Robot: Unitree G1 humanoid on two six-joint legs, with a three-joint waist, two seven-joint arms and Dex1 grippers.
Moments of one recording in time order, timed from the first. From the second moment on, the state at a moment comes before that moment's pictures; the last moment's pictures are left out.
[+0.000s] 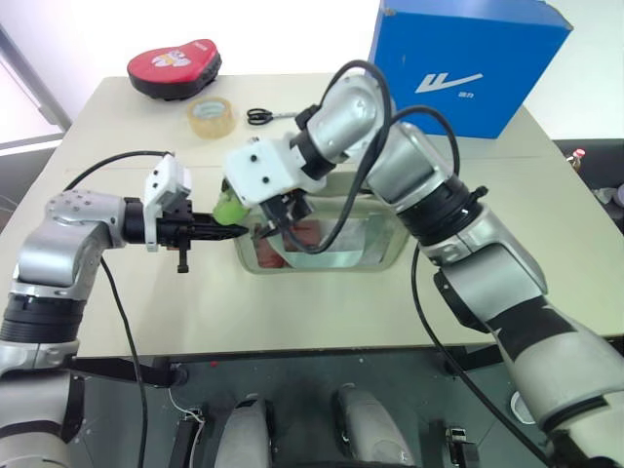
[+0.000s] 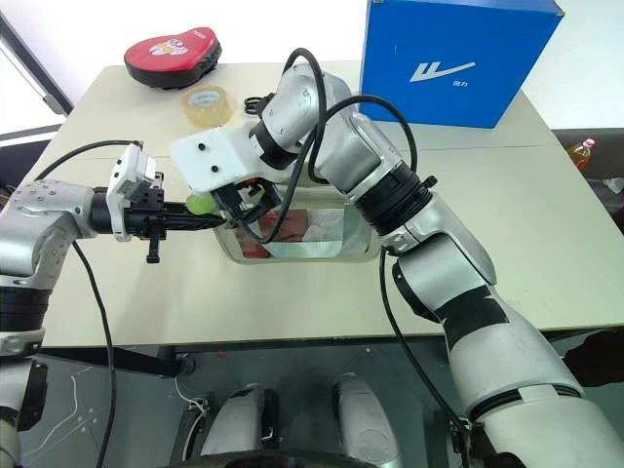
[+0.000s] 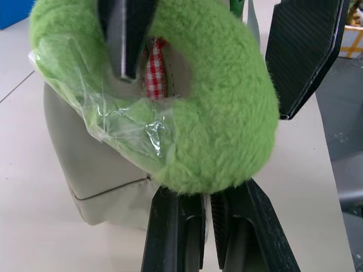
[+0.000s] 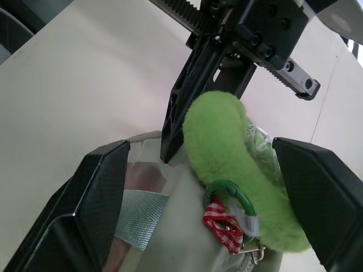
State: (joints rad) left arm -0.60 0.83 0.01 0.06 -0.46 0.48 -1.35; right arm -1.37 -0.27 0.53 0.36 -0.13 0.13 1.41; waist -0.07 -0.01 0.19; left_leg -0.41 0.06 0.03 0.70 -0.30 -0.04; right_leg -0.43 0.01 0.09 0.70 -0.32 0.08
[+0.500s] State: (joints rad) left arm -0.59 0.83 0.02 0.06 -0.46 0.48 -1.33; right arm -1.38 -0.25 0.53 0.38 -0.15 0.19 1.41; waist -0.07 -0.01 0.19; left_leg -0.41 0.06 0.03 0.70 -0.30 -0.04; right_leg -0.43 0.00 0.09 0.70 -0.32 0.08
